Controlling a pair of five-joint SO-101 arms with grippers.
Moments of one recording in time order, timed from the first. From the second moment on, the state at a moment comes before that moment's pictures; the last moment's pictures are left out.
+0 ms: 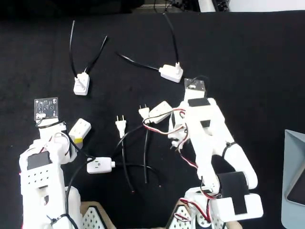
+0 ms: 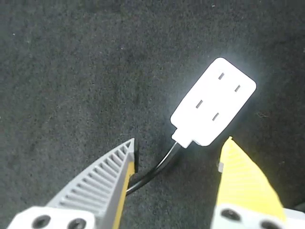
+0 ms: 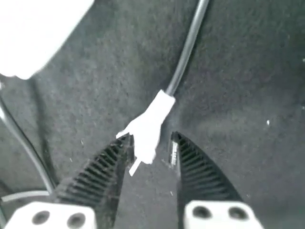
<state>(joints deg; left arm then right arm) -22.9 -59.6 77.6 48.9 -10.9 -8.1 -8.2 42.3 65.4 -18.0</state>
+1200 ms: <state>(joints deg) -22.9 -59.6 77.6 48.9 -10.9 -8.2 -6.0 40.0 66.9 -11.1</state>
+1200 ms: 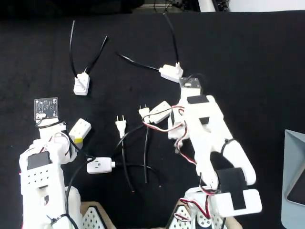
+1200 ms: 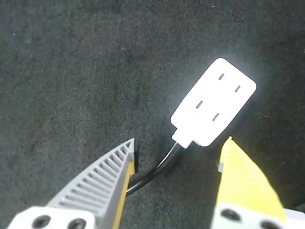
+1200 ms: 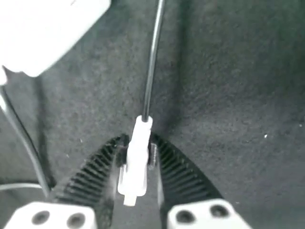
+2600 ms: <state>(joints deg) -22.9 -59.6 78.2 48.8 -10.9 -8.3 -2.2 40.7 66.8 -6.8</state>
